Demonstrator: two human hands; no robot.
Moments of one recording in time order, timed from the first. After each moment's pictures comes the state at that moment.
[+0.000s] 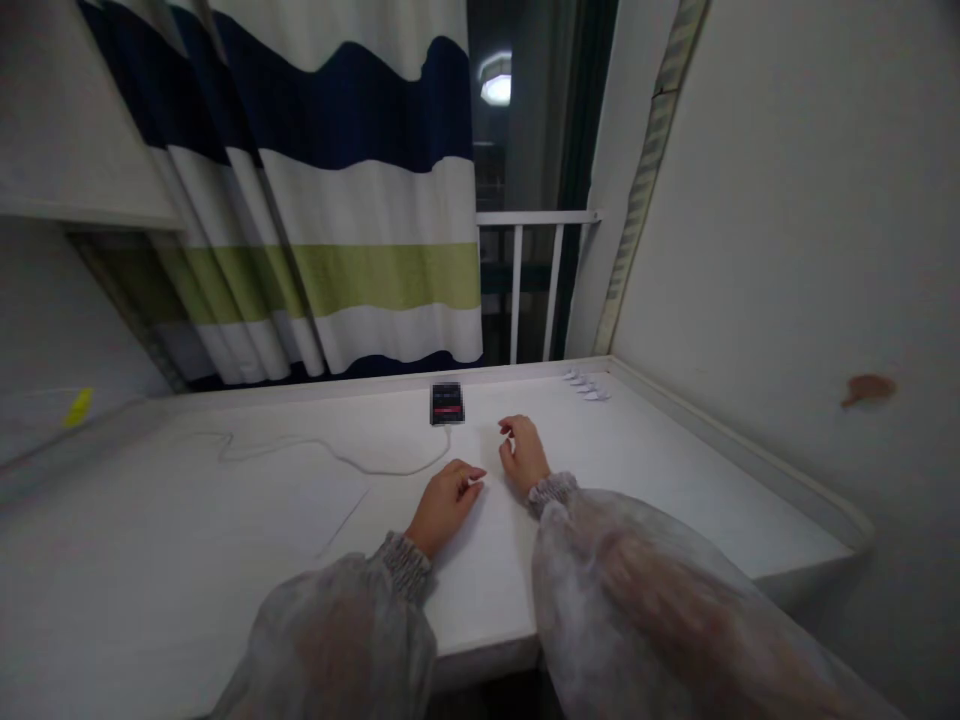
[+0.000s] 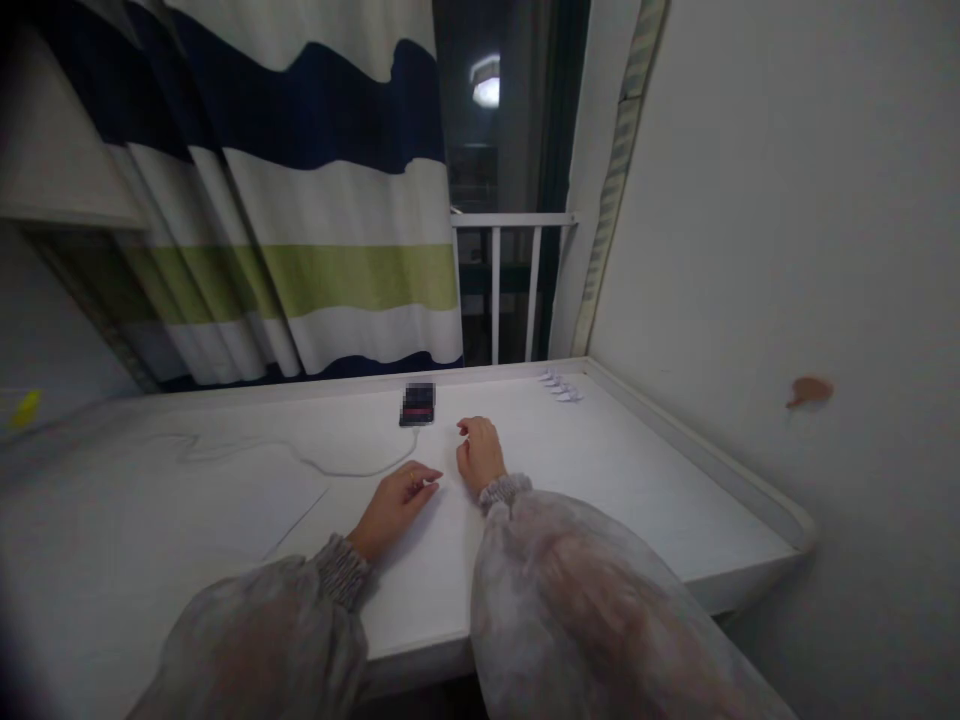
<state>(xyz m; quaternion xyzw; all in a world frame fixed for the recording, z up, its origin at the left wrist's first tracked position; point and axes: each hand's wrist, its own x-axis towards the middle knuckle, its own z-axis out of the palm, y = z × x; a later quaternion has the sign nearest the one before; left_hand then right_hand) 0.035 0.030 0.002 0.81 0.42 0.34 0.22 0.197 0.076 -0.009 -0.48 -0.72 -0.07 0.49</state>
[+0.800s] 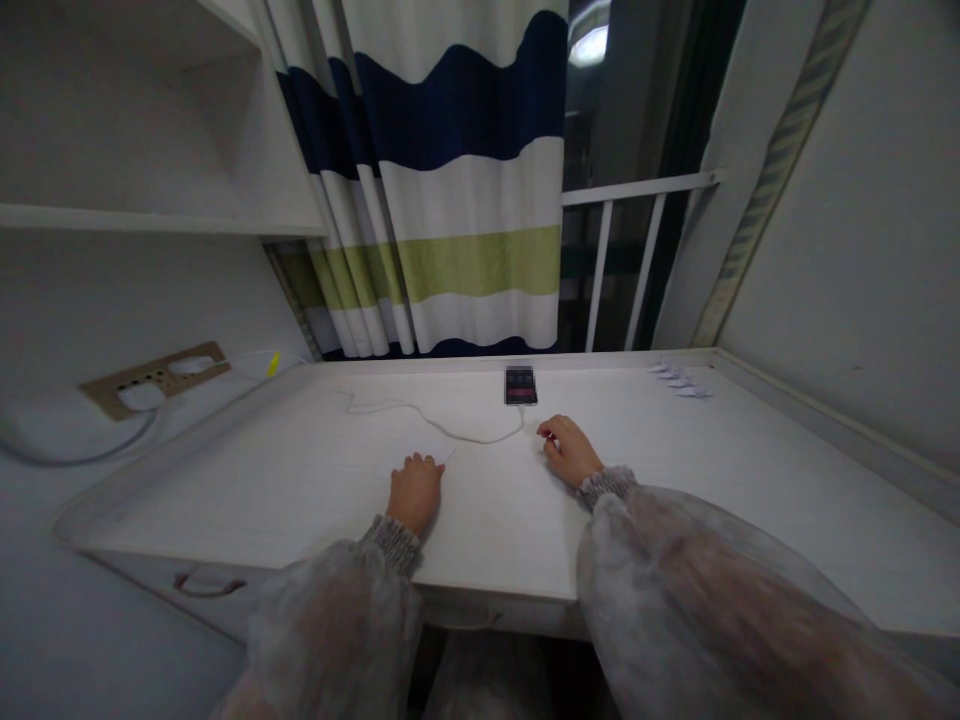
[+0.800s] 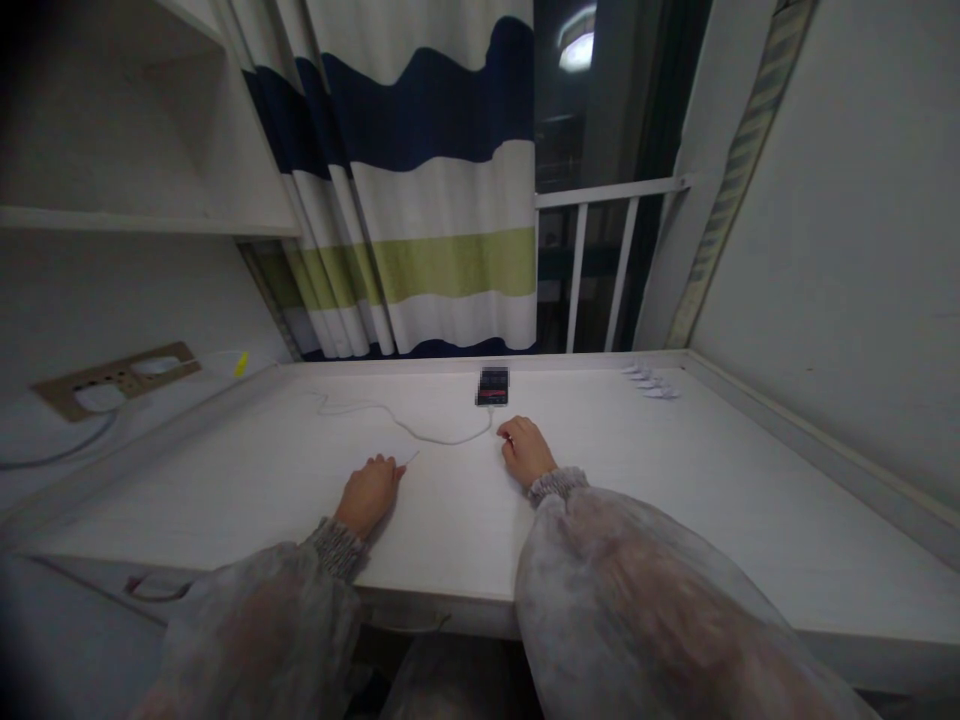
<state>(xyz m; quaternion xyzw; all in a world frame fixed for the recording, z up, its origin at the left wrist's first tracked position) -0.085 -0.007 0.003 0.68 0.73 0.03 -0.09 0.157 0.069 -0.016 -0.39 -0.82 0.02 0.42</state>
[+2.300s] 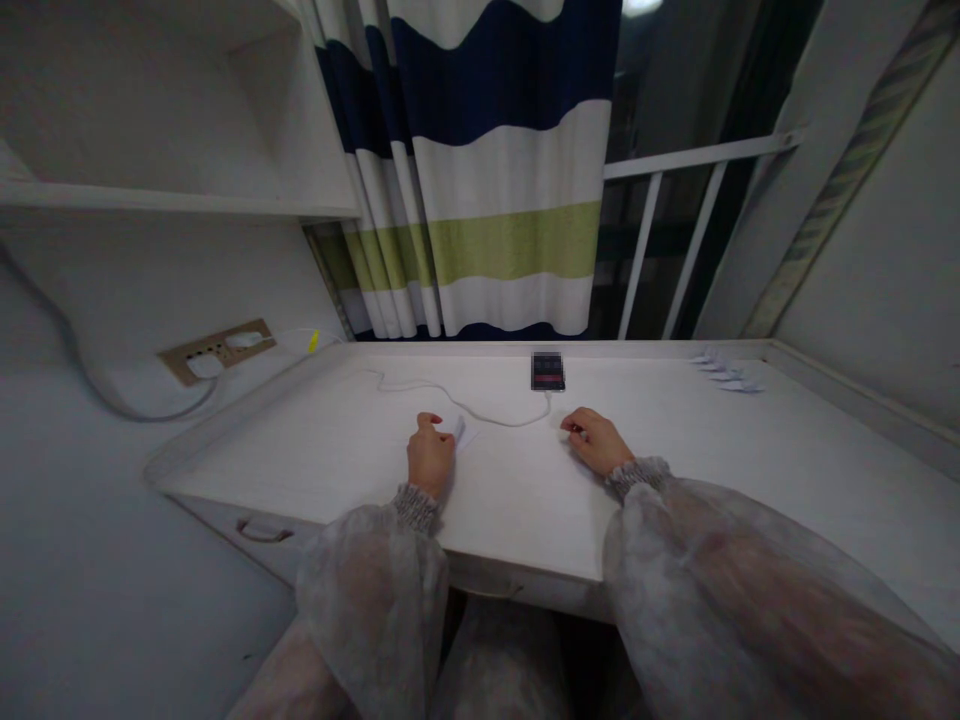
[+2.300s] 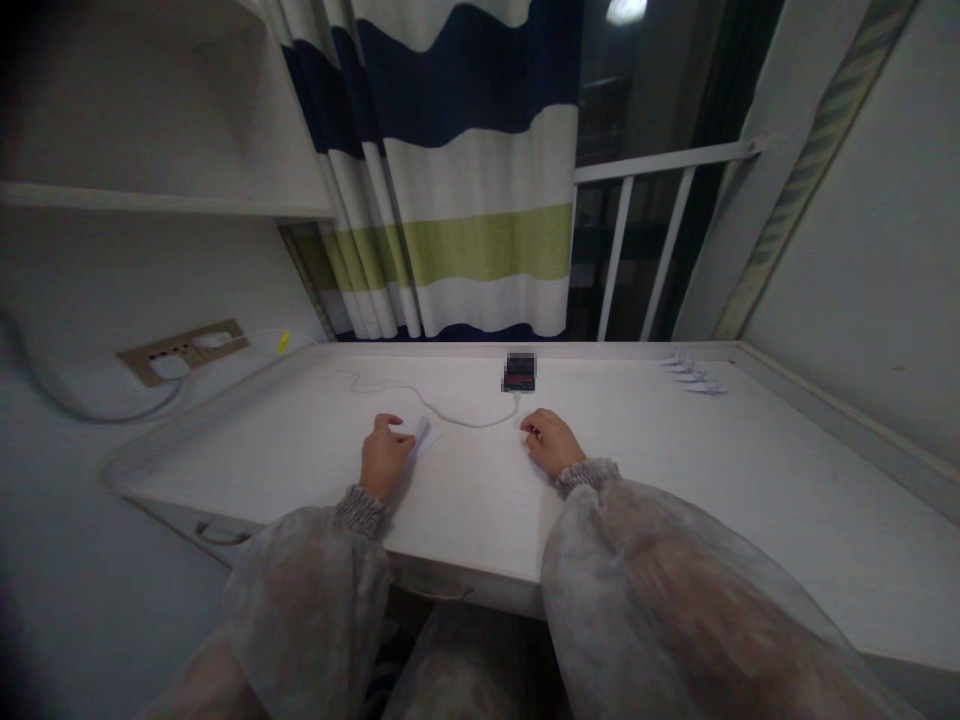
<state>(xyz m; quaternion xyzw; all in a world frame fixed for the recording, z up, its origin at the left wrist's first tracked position) -0.101 -0.003 0.011 0.53 0.77 0.35 0.03 0.155 0.065 -0.012 -0.40 -0.84 0.08 0.36</state>
